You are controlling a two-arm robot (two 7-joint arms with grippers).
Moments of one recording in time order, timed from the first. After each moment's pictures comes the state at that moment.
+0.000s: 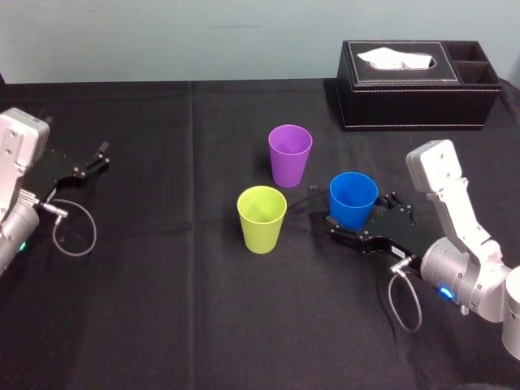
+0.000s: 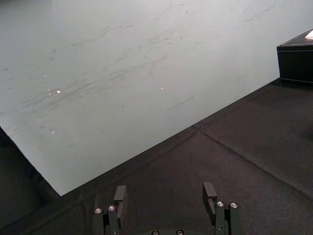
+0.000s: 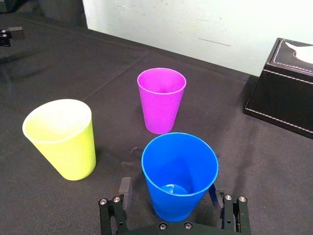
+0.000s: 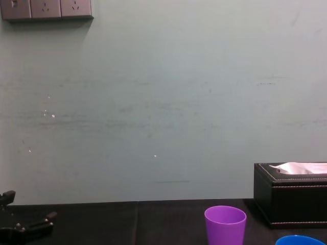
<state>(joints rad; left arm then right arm) -0.20 0.60 0.45 -1.41 -0.25 -0.12 0.03 -0.06 0.47 -0.26 -1.73 0.24 0.29 0.23</state>
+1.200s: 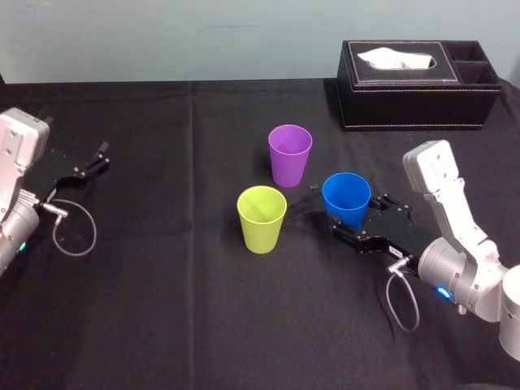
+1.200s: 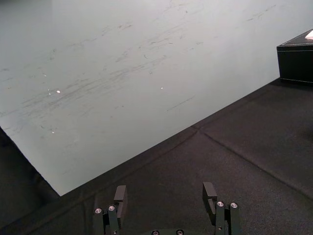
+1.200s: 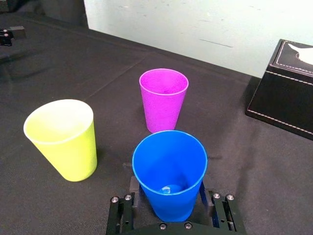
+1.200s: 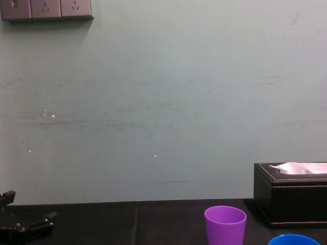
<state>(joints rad) -0.20 0.60 0.45 -1.41 -0.25 -0.12 0.03 -0.06 0.46 -0.25 -1.72 0.22 0.29 0.25</state>
